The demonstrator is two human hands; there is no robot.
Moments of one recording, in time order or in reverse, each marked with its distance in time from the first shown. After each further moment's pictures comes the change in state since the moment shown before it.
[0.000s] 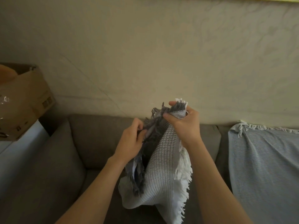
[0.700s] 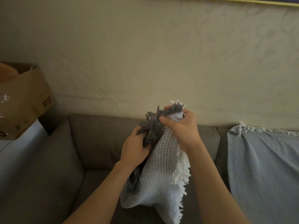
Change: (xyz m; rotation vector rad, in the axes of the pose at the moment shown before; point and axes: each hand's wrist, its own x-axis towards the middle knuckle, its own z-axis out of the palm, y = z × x) left_hand -0.014 -0.008 0.029 0.218 -0.052 -0.122; right_hand -0.012 -0.004 0.002 0.080 -0.130 0.003
